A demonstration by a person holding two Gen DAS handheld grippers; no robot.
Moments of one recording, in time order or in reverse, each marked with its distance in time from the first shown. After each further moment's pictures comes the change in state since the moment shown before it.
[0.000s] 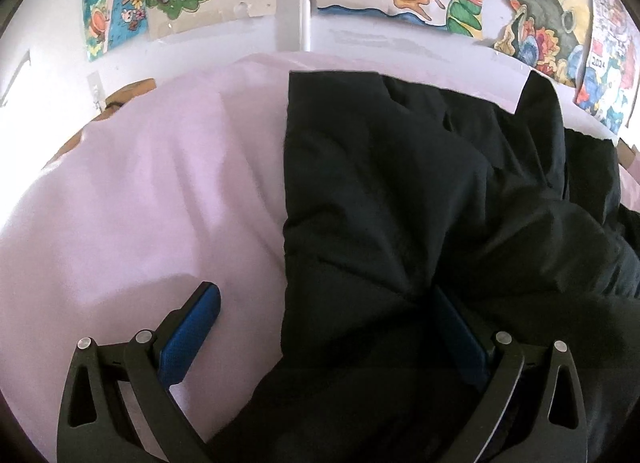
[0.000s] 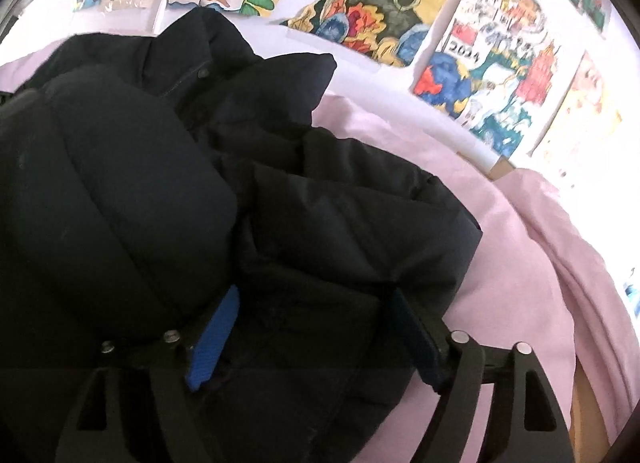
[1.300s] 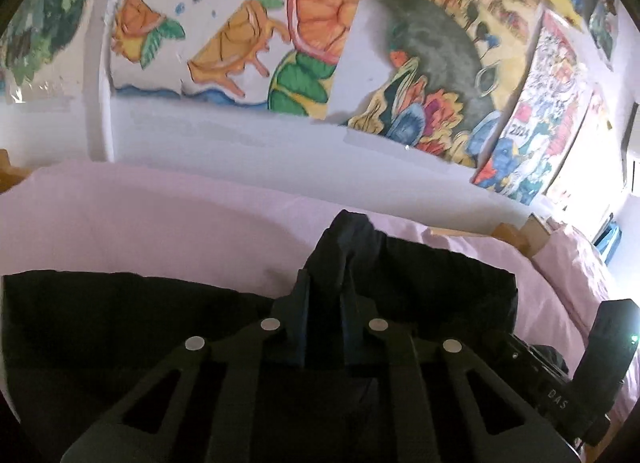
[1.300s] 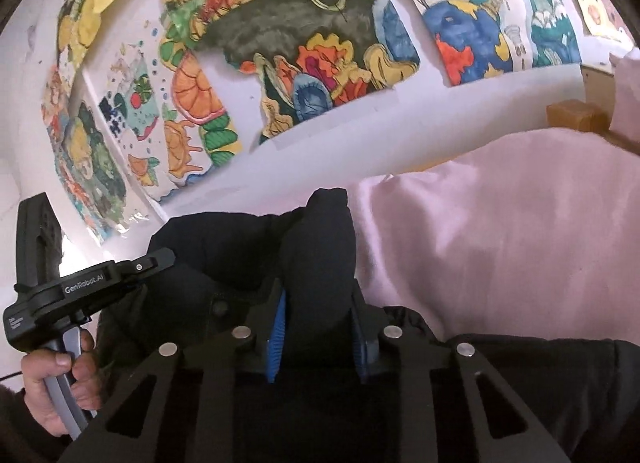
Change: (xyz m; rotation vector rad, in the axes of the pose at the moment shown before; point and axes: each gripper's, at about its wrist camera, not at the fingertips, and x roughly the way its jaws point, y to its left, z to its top) left arm 0.036 -0.137 0.139 -0.044 -0.101 -0.390; right arm 0.080 -0.058 0.116 0.639 -0.193 0.517
